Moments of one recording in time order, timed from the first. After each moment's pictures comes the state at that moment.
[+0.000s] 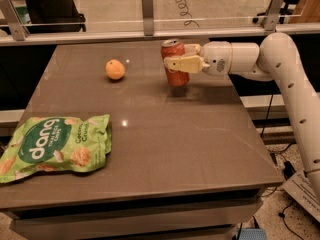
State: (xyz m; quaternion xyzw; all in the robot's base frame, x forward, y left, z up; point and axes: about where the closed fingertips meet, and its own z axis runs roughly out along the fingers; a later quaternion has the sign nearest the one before) arm 0.644 -0.043 0.911 -0.57 -0.44 -0.49 0.49
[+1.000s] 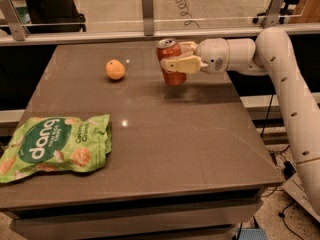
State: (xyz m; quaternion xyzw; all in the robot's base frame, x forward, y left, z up) arm 0.636 -0.031 0.916 -0.53 -0.49 -0.49 0.49
